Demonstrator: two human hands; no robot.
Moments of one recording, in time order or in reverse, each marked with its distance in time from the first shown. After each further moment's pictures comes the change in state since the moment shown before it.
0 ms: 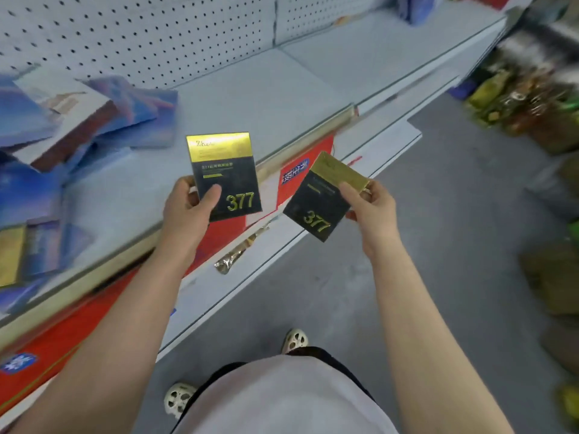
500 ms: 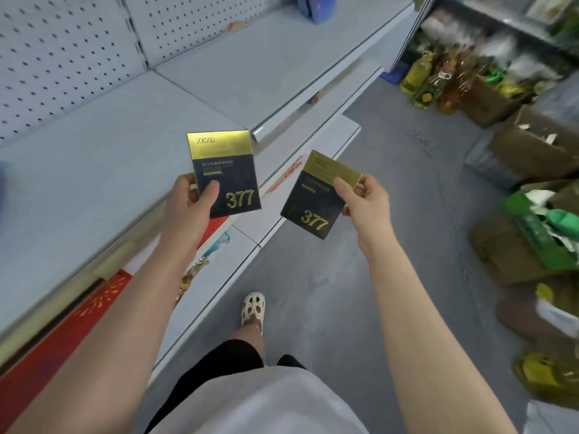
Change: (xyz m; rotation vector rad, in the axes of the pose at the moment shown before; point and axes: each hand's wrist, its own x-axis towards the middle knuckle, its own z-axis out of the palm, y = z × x) left_hand 0.081 0.051 0.259 0.128 -0.209 0.008; right_hand 0.173 -0.024 -0.164 -0.024 0.180 0.007
